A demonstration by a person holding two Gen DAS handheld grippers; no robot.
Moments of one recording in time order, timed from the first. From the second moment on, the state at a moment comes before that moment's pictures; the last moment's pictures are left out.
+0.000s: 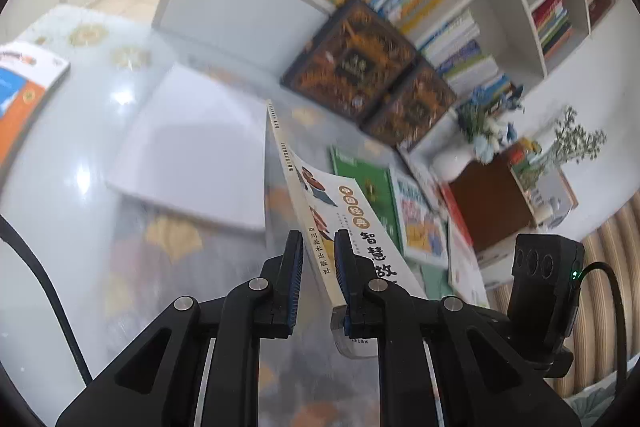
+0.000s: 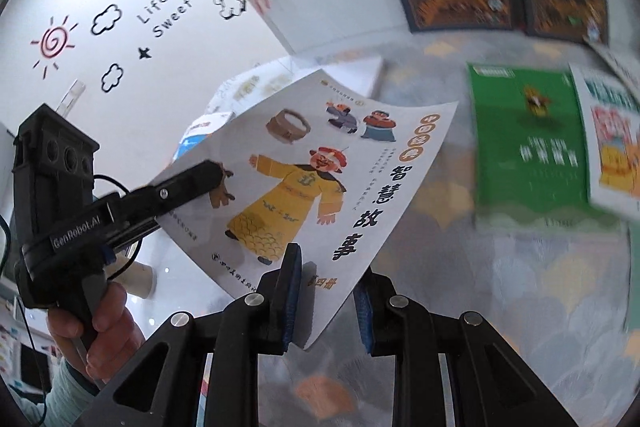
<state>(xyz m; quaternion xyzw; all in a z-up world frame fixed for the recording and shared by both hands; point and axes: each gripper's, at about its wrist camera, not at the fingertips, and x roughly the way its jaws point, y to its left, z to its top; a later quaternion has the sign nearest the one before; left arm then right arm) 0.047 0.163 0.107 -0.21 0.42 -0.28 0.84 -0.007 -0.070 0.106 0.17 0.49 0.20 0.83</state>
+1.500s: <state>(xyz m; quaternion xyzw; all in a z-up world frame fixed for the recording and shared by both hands) 0.078 0.135 0.097 -0.13 0.47 -0.19 0.85 0.018 -0.117 0.051 0.26 0.56 0.15 0.77</state>
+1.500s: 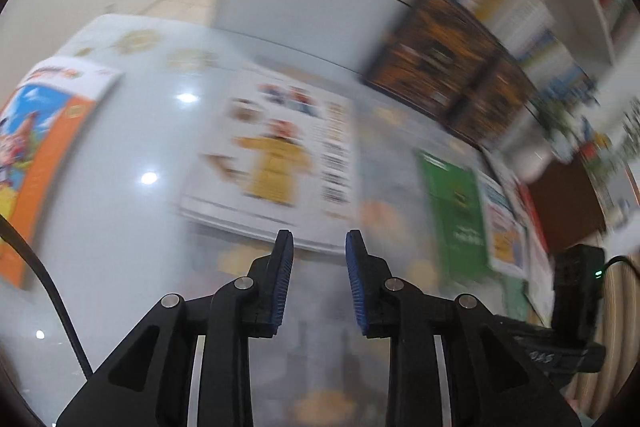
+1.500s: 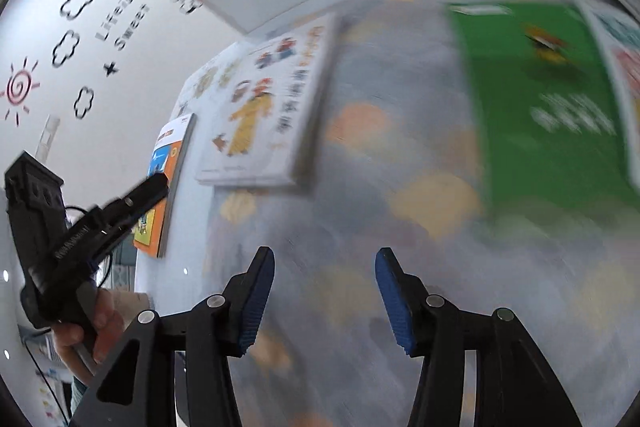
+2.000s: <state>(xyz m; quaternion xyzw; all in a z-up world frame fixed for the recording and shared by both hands) 0.010 -0.217 0.091 -0.01 0.52 -0.41 0.75 -0.149 -0.430 0.057 0.36 0.49 -0.09 0.79</state>
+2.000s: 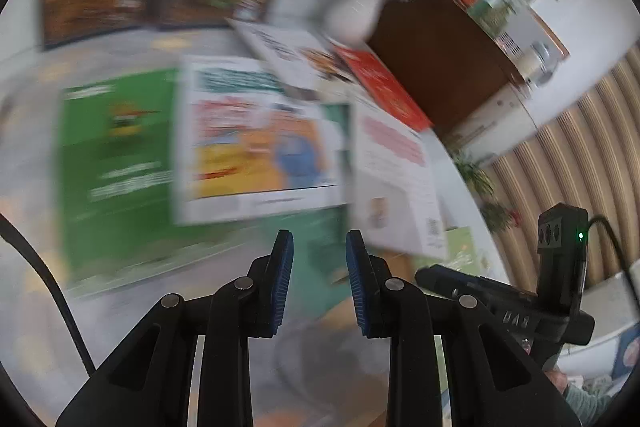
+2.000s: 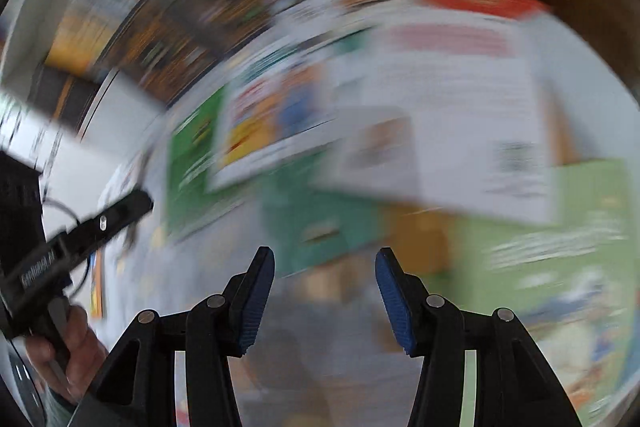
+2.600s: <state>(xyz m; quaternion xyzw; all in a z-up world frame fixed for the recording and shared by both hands) 0.021 -0.335 0.042 0.03 0.54 -0.34 0.77 -0.121 -0.543 0.023 0.37 0.48 -0.09 0.79</state>
